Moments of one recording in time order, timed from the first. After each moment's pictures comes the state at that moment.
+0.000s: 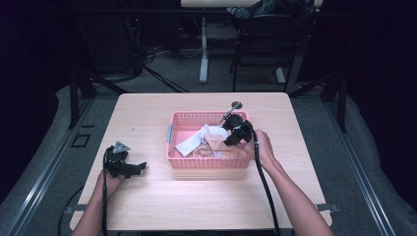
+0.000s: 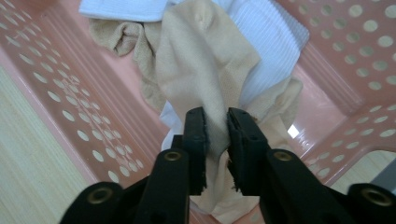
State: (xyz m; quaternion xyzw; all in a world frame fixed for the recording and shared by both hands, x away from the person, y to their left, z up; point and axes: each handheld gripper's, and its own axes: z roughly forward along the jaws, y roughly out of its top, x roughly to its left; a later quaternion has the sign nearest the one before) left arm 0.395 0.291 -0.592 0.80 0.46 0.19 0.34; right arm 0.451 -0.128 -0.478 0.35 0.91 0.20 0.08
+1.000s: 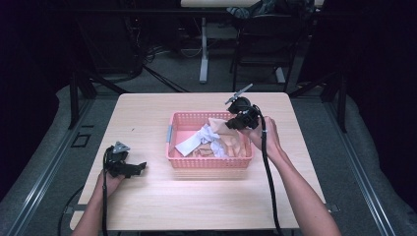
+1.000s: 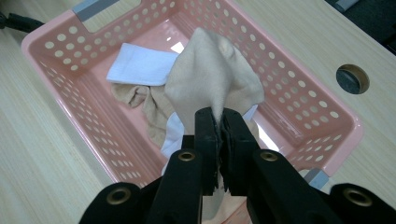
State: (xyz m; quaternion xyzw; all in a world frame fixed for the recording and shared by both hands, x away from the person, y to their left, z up) left arm 0.395 0.291 -0.592 0.80 0.46 0.19 0.34; right arm 0.447 -0.139 -0.410 0.34 0.89 0.27 0.12
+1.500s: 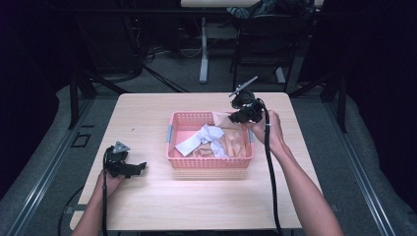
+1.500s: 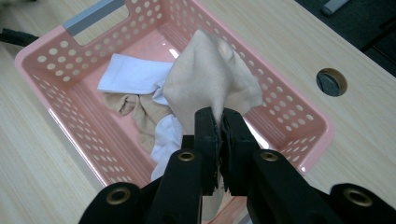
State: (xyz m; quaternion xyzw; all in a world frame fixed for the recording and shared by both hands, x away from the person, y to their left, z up) left arm 0.396 0.291 -0.592 0.80 0.46 0.19 0.34; right arm 0.456 -0.149 -0.395 0.36 0.88 0.28 0.14
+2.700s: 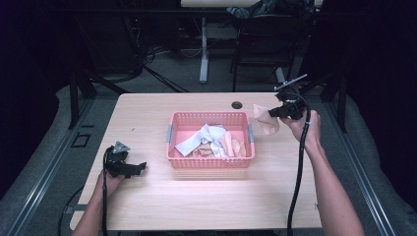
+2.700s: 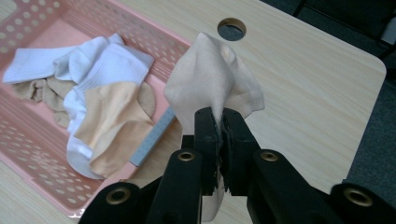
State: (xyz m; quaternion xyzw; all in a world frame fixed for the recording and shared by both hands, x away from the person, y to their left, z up) left arm 0.395 0.291 -0.592 0.80 0.46 0.19 0.33; right arm 0.464 -0.268 -0.397 0.47 0.82 0.27 0.16
